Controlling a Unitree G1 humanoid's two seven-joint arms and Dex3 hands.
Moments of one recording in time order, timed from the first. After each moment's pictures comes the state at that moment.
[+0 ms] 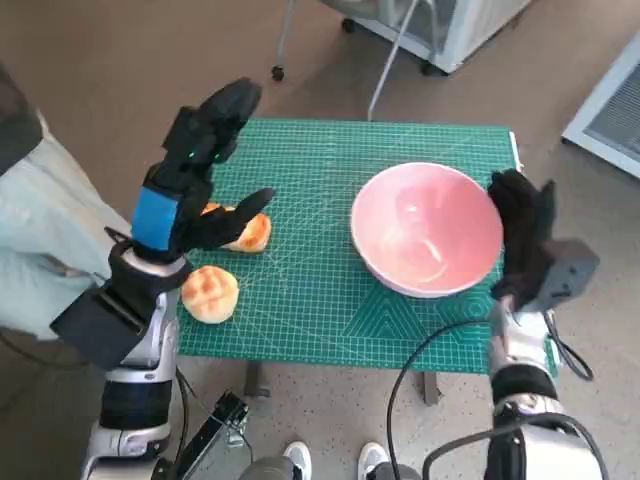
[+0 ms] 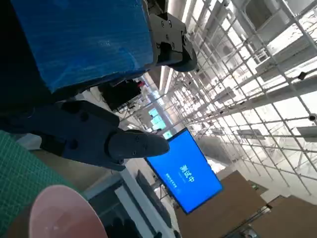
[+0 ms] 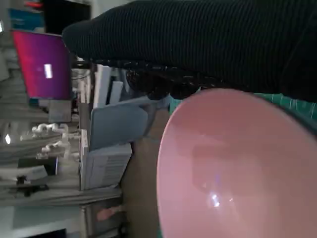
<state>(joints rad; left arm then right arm) -0.48 0.24 0.09 0.11 -0.15 -0.45 -0.34 -0.81 -0.16 -0.32 1.27 0.13 -0.58 0.07</state>
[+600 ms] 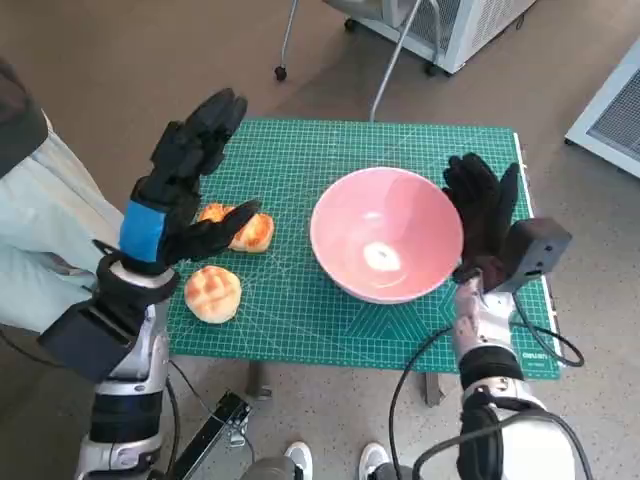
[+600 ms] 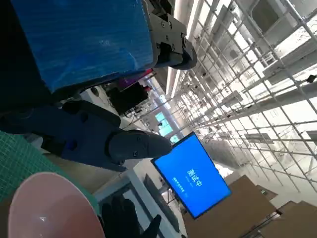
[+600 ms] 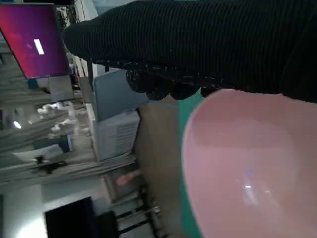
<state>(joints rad) -0.42 0.27 0.11 0.07 -0.16 -0.45 -0.34 -0.90 -0.06 -0.38 1.29 0.20 -0.53 0.11</state>
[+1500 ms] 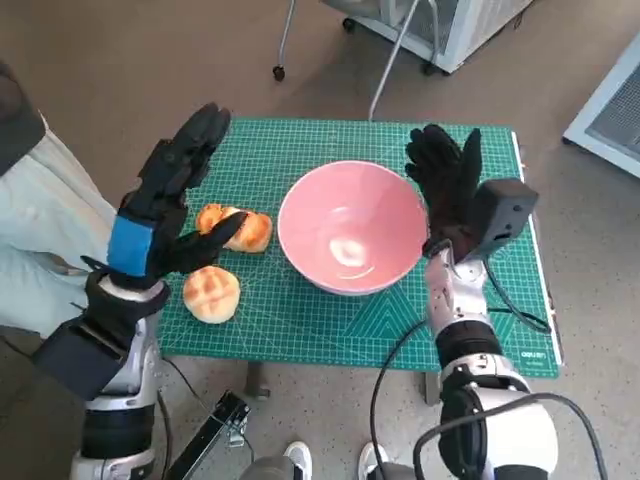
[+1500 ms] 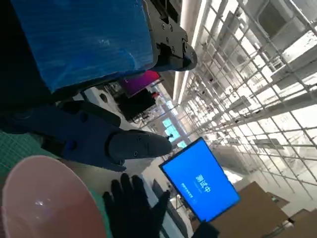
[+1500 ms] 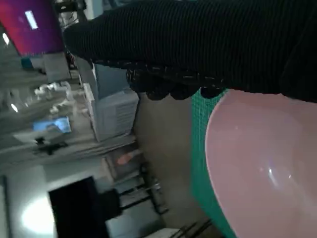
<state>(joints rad) -0.36 0.30 0.14 0.04 -0.15 -0.46 -0.33 -1.01 -0.06 -0.33 1.30 0.10 -0.48 0.06</state>
